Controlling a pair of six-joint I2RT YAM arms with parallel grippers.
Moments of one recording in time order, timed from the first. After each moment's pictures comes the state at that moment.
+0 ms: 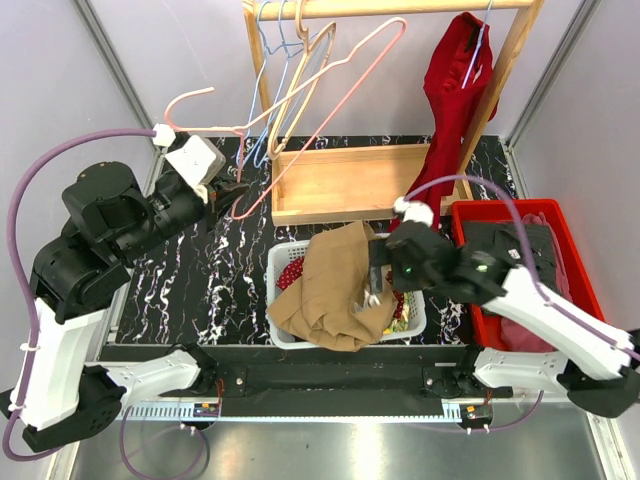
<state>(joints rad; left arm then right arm) -0.66 1.04 1.83 -0.93 0.13 0.21 0.98 1.10 1.24 -1.08 0.31 0.74</state>
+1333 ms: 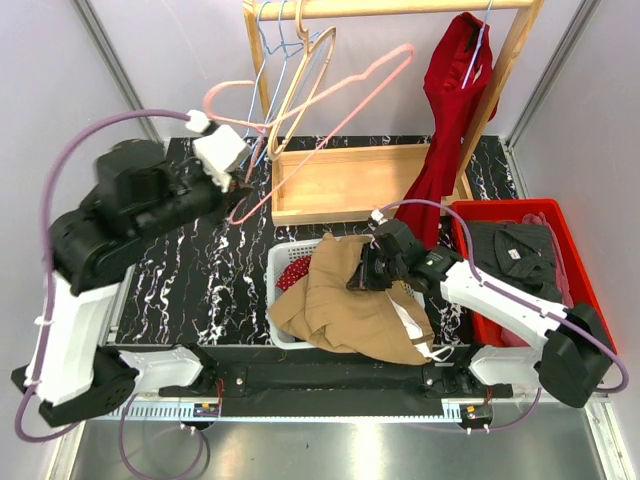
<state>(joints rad) -0.66 1.18 2.01 -1.12 0.10 0.23 0.76 1.24 0.87 -0.43 -0.18 0.78</state>
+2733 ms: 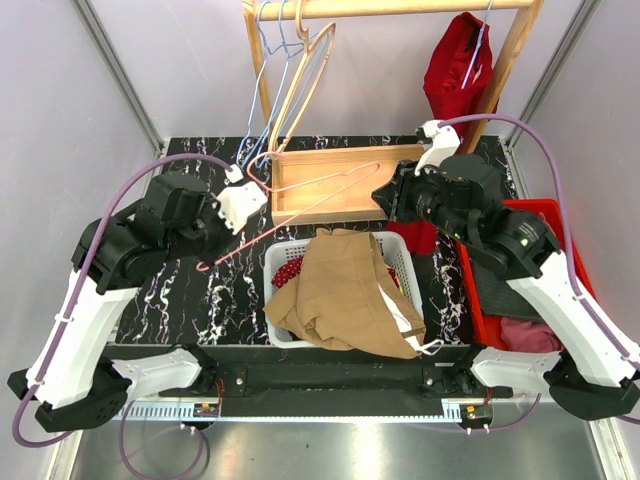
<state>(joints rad) -0.66 1.10 1.74 -1.39 -0.04 0.34 0.77 1.16 1.61 -0.77 0.15 0.42</state>
